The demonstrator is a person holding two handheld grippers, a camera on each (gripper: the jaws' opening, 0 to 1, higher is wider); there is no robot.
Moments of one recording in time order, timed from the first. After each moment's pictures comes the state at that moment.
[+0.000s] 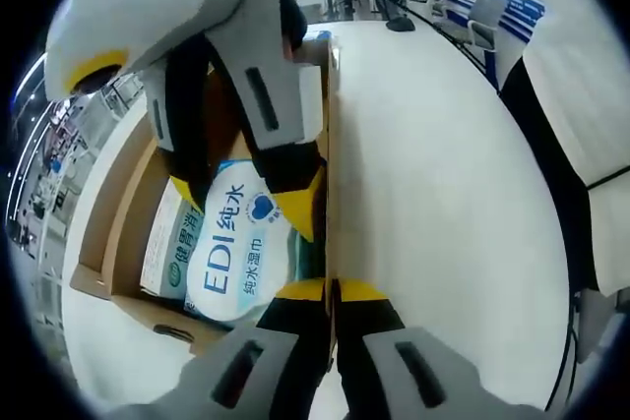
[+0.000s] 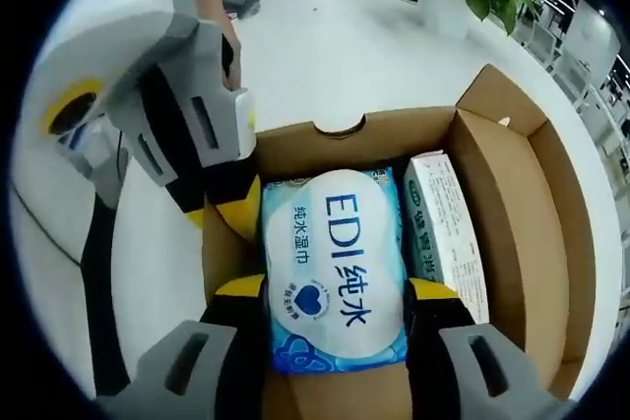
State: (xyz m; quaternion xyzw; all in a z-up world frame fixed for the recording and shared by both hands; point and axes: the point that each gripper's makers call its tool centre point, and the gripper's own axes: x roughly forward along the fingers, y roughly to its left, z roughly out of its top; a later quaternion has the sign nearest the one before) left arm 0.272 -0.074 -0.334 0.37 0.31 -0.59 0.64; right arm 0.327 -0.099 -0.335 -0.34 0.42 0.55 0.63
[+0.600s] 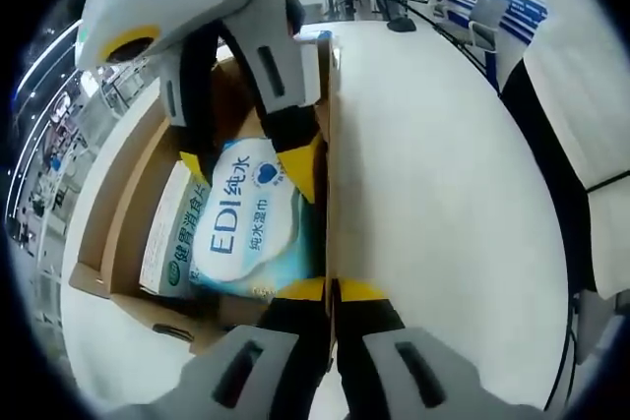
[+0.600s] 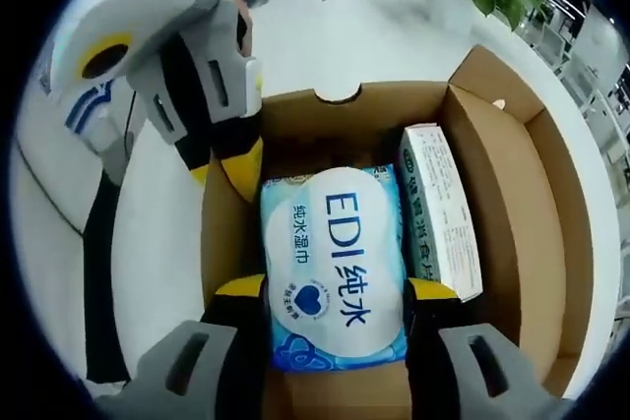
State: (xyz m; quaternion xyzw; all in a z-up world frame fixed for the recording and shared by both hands) left arm 0.272 -0.075 -0.334 0.37 0.32 -0.59 0.64; right arm 0.328 -0.133 -0.335 -0.36 0.43 0.56 0.61
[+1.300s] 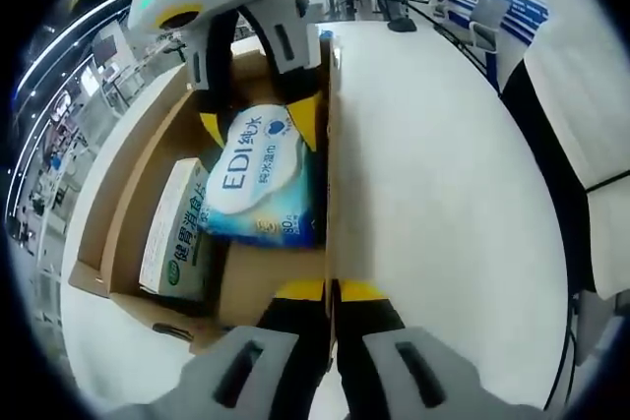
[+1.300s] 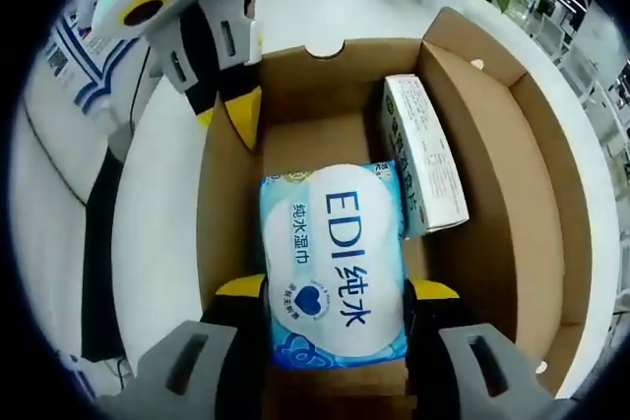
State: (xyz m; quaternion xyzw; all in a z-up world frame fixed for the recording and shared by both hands) left arm 0.272 -0.075 -0.334 0.37 0.32 -0.59 0.64; right arm 0.329 -0.179 -0.336 -0.38 0.45 0.54 0.60
